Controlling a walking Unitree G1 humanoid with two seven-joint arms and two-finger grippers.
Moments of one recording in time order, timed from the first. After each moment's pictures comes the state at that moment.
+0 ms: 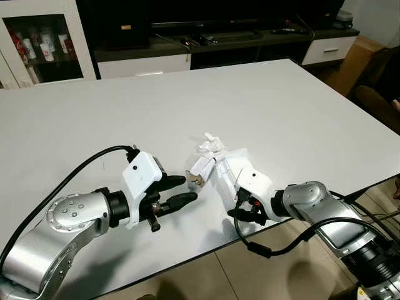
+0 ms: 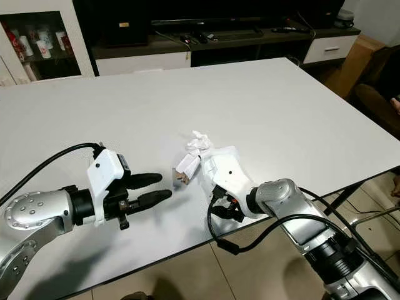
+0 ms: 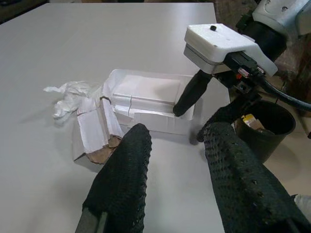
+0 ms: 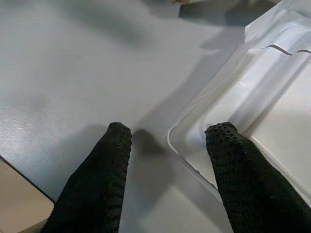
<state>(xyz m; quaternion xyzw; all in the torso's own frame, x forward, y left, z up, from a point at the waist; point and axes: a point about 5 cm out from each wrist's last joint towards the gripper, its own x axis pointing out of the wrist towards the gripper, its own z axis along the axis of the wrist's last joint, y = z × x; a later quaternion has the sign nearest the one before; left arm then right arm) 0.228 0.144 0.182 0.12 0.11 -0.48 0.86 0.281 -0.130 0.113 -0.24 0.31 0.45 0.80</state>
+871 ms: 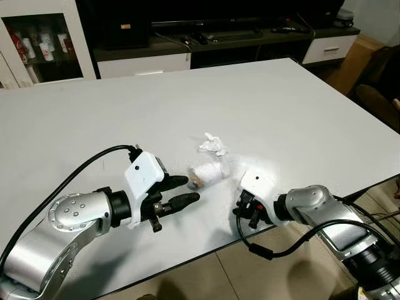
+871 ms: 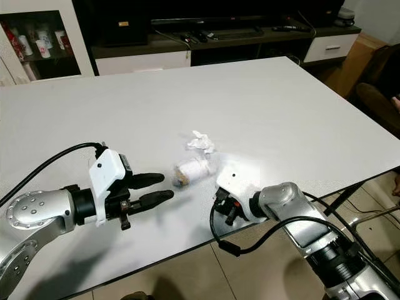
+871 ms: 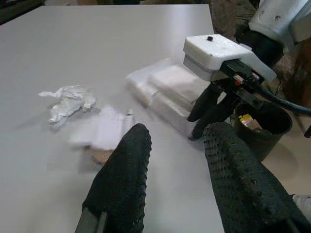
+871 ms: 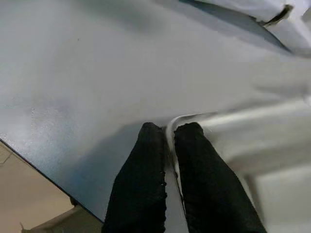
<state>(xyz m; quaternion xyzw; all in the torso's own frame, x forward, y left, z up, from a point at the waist) 0.228 0.141 0.183 0.12 0.10 -0.49 0.86 0.275 -0.137 0.106 -0.21 0.34 0.45 0.80</state>
